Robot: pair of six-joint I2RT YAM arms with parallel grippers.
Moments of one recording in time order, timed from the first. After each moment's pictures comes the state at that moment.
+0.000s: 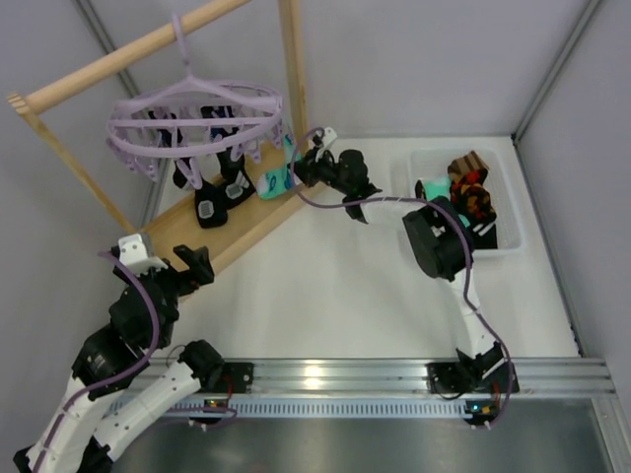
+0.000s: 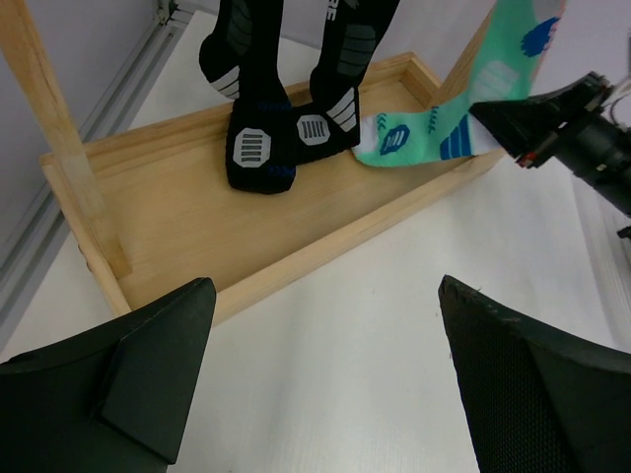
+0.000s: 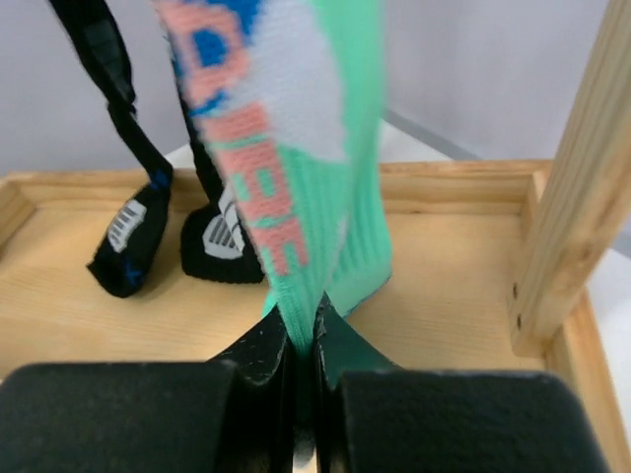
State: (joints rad) left arm -0.71 0.31 0.89 -0.81 -0.80 -0.45; right arm 0.60 2.37 1.71 0.72 -0.40 0.19
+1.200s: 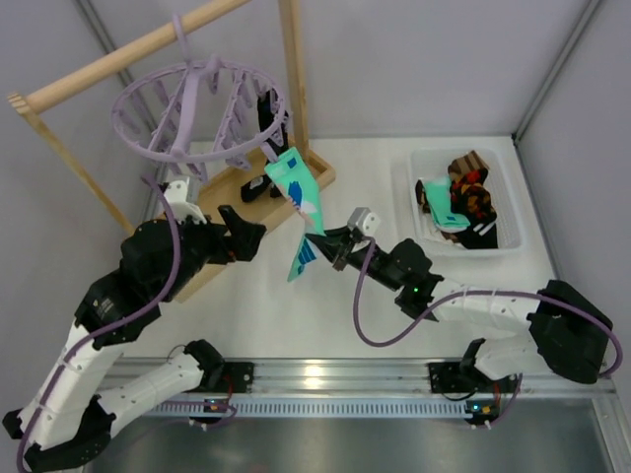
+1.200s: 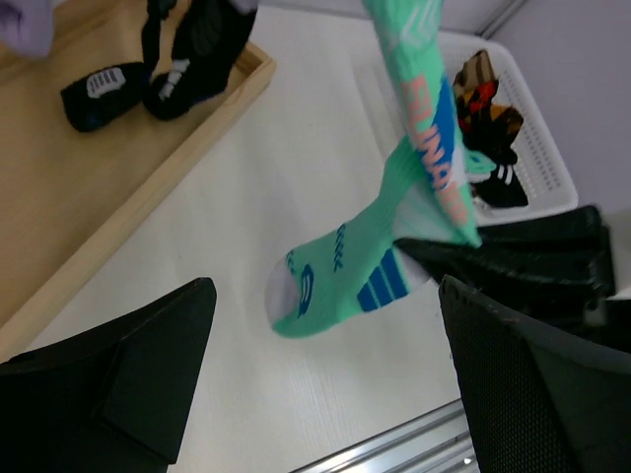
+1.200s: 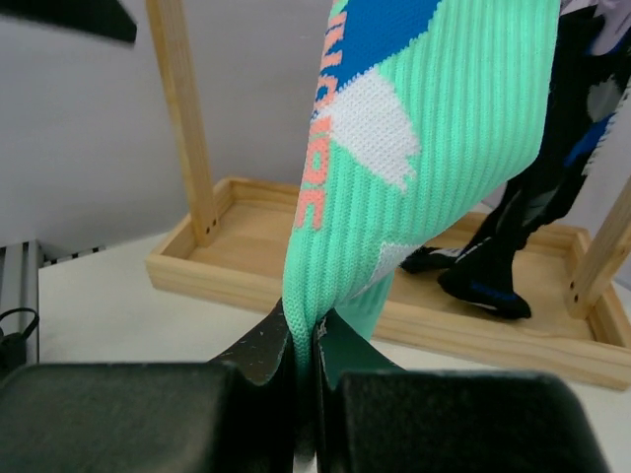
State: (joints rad) left arm -0.71 0.73 1.24 -0.81 -0.26 -0.52; right arm 0.97 1.28 0.62 0.93 -0.09 0.00
